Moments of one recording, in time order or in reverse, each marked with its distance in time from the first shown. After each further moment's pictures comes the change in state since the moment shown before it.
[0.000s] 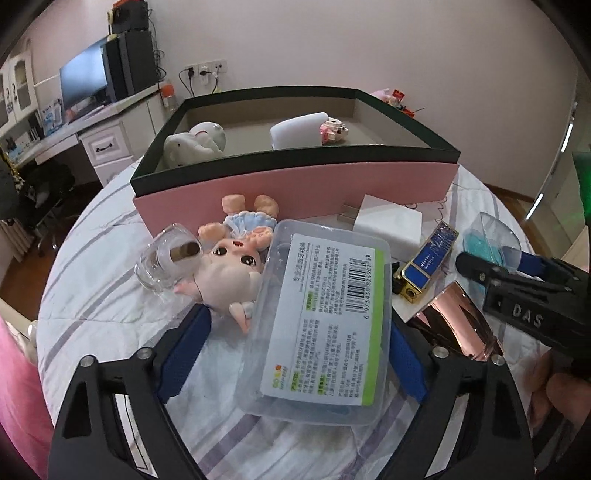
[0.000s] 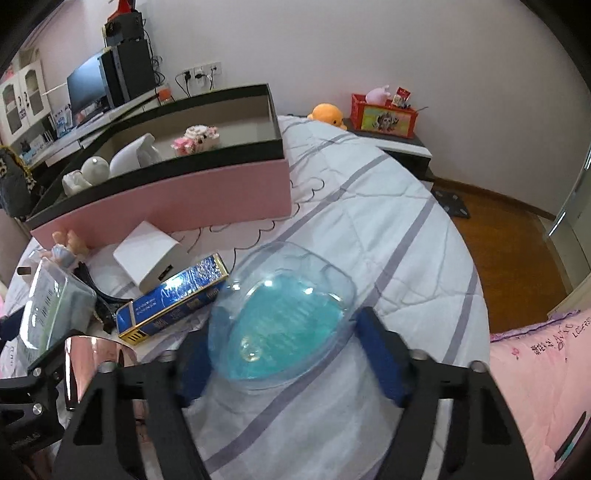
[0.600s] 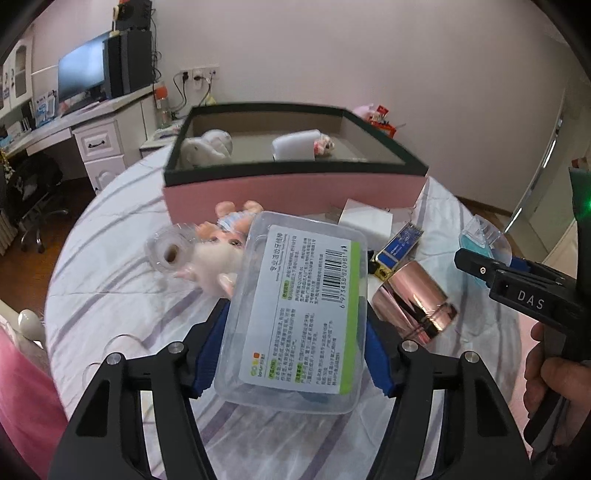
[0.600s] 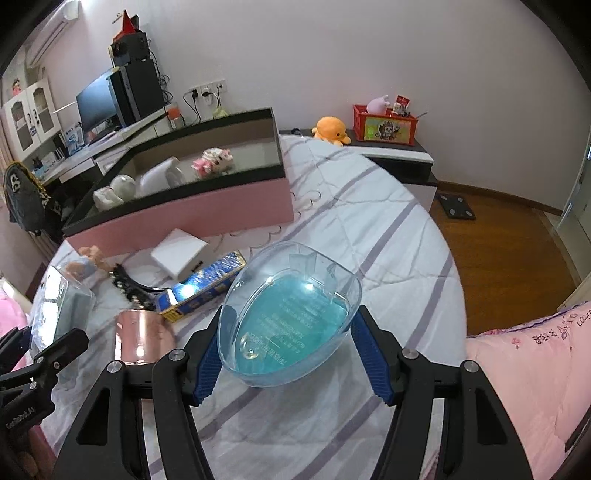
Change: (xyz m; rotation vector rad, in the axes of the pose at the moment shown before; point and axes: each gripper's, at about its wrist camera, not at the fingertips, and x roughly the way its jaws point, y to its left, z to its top) left arm -0.050 0.022 -0.018 -0.034 -0.059 -0.095; right arm -0.050 -0.006 -0.013 0.030 -0.054 0.056
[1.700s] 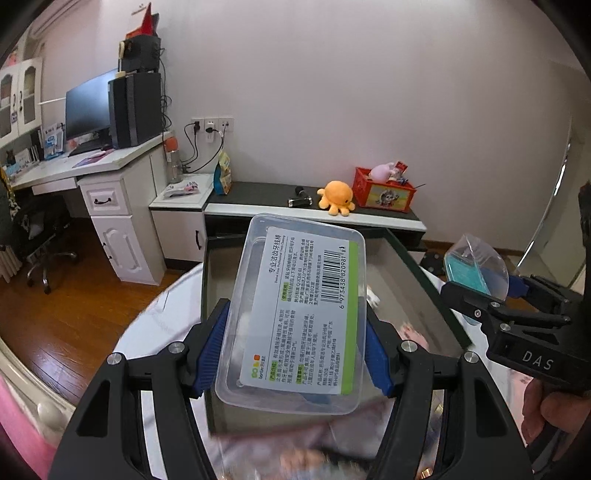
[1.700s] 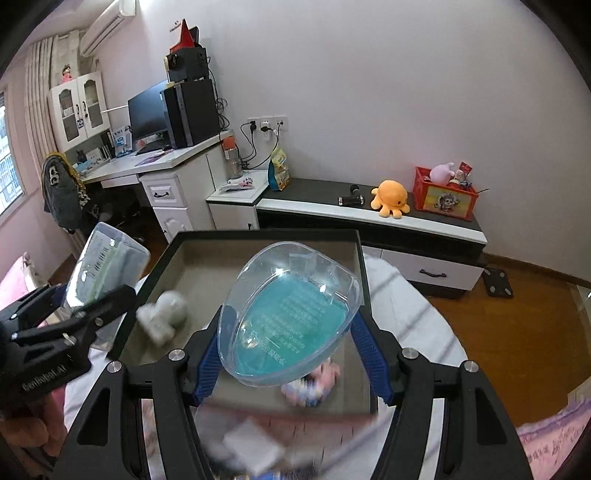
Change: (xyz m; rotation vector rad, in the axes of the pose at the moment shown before) left arm 0.043 0.042 0.183 -0.006 -0.137 0.049; right arm 0.039 0.071 0.170 -0.169 -0.101 0.140
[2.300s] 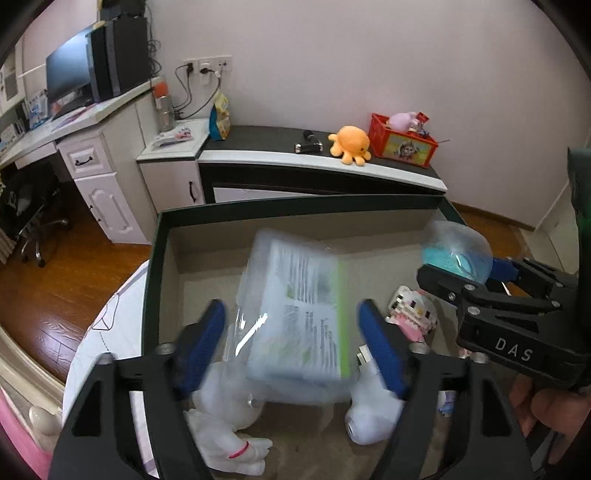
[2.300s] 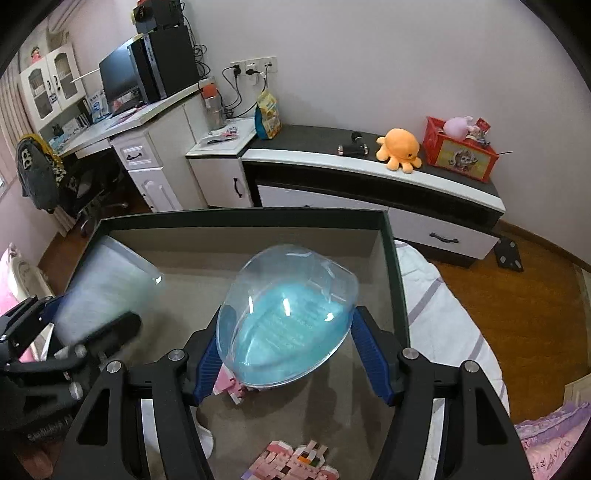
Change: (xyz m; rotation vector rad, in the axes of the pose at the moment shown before) left arm 0.121 0.002 0.014 -0.013 0.214 0.015; right arm 0.132 -0.024 0.025 0.020 0.216 0.001
